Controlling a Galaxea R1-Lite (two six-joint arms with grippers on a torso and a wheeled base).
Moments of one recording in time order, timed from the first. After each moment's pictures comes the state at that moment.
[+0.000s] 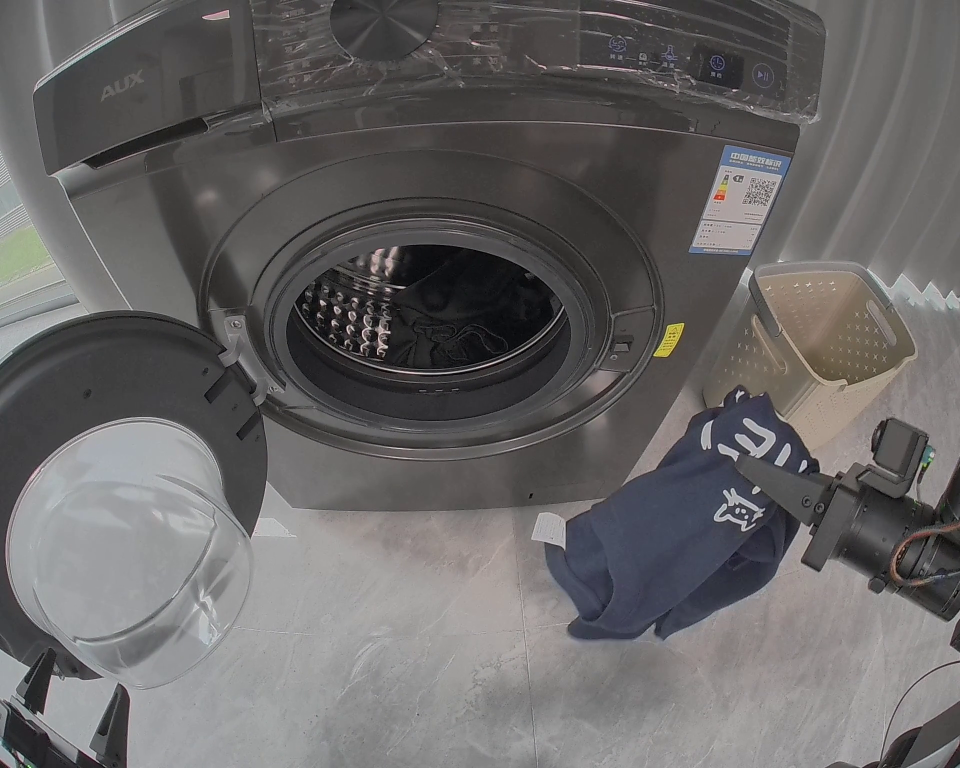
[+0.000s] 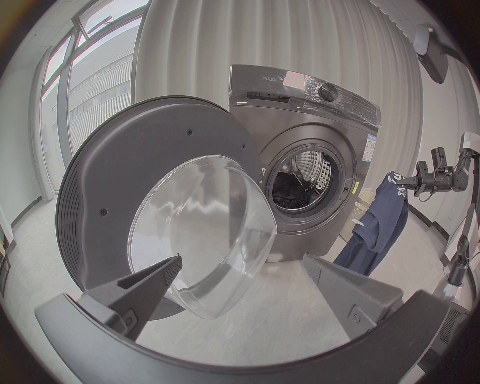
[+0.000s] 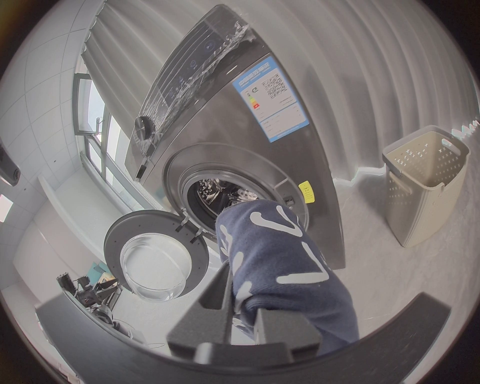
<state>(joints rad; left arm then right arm) -0.01 0.02 -0.02 0.01 0.00 -0.05 0.56 1.30 -0.33 -0.94 0.09 0.35</state>
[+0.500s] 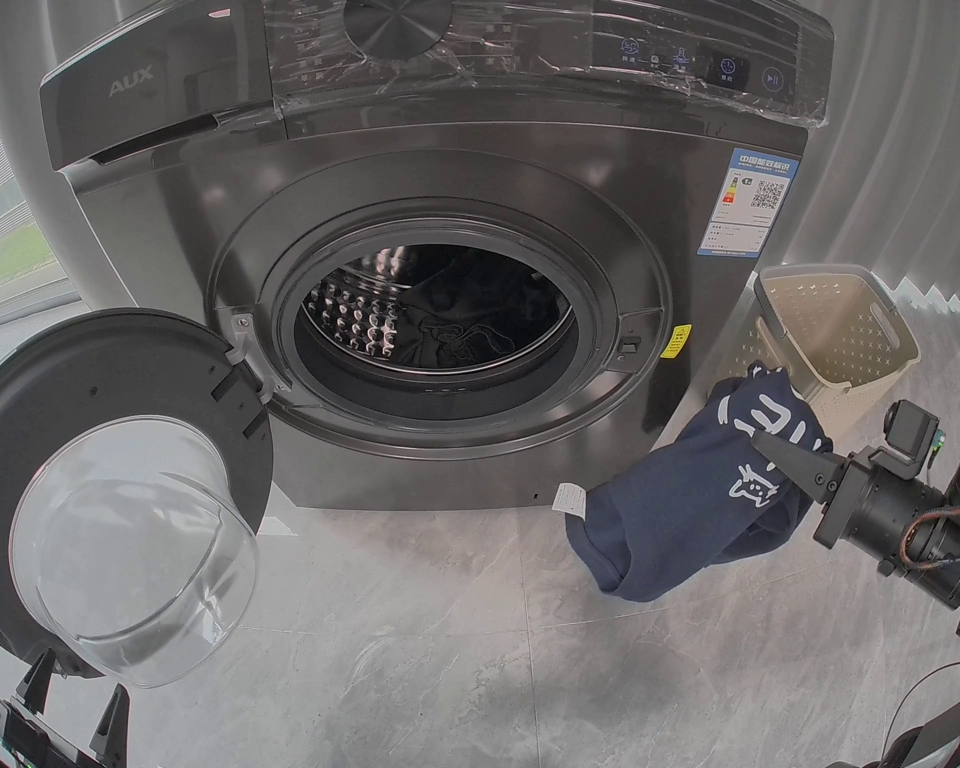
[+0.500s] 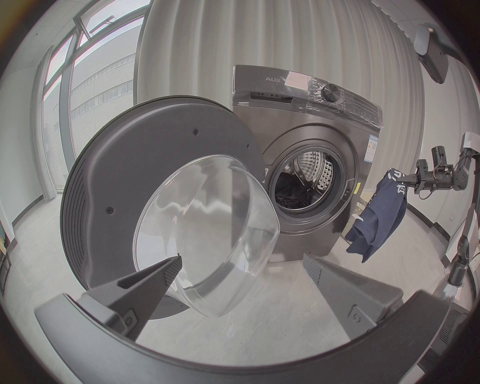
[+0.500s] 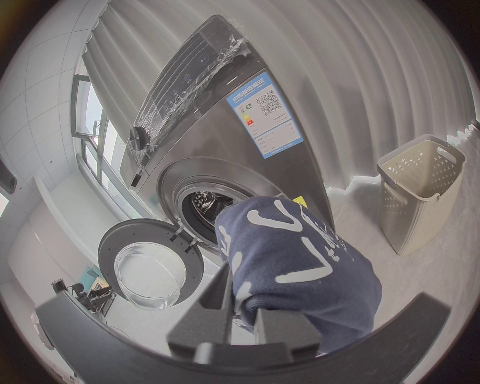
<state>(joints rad) -0.01 0.02 -0.02 0.01 0.00 -0.05 0.51 1.28 -0.35 -0.94 0.09 0.34</state>
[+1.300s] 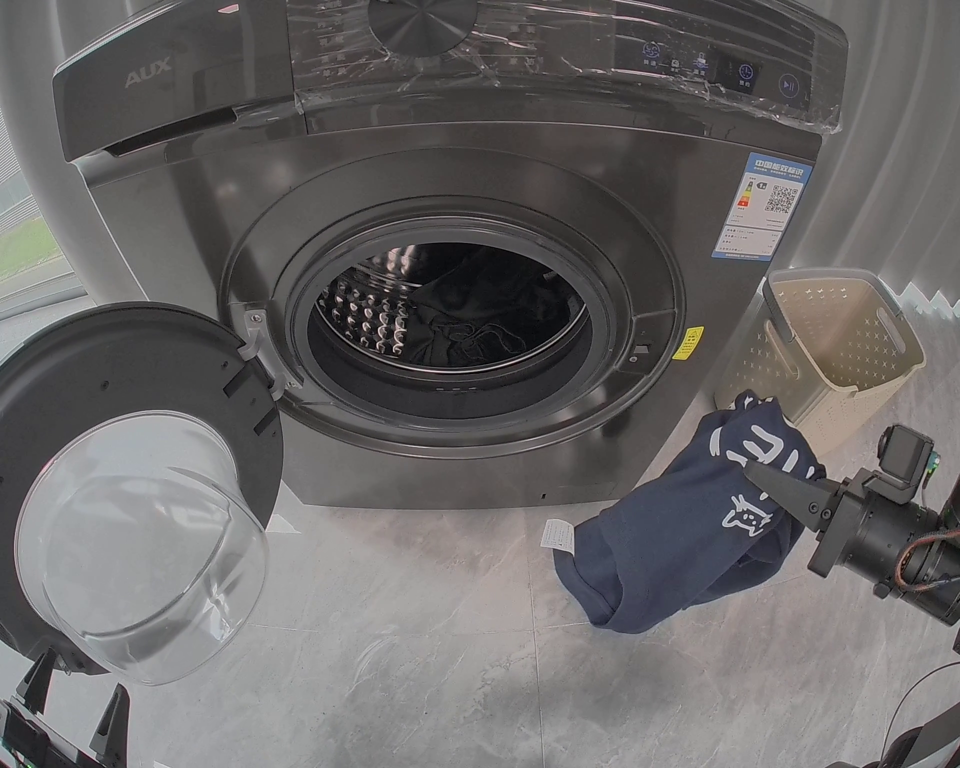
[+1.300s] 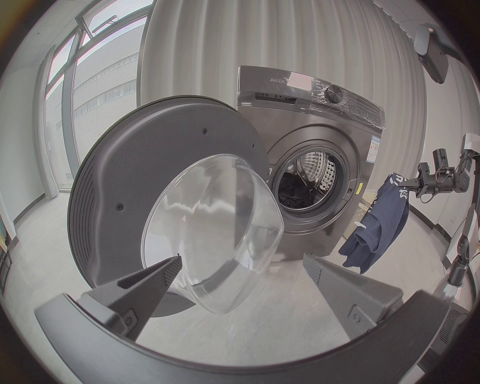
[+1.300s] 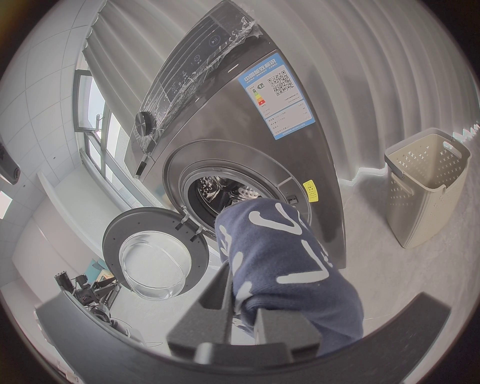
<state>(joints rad) -0.01 0.02 -0.02 0.01 0.00 -0.05 0.54 1.28 -0.31 -0.93 0.09 0.34</state>
